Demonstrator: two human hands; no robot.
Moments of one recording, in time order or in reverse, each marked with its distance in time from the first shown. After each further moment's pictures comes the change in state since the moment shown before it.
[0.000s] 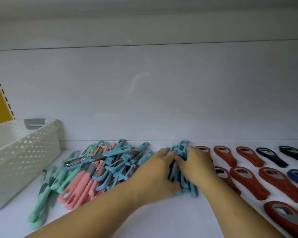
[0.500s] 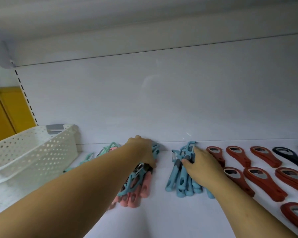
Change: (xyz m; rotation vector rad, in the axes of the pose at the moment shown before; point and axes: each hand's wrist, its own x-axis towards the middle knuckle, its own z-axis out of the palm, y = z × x) left_hand 0.060 -0.057 -0.043 0.632 -0.305 -0.489; right_hand -0.001 -0.002 0.008 0.061 -0.050 -0.032
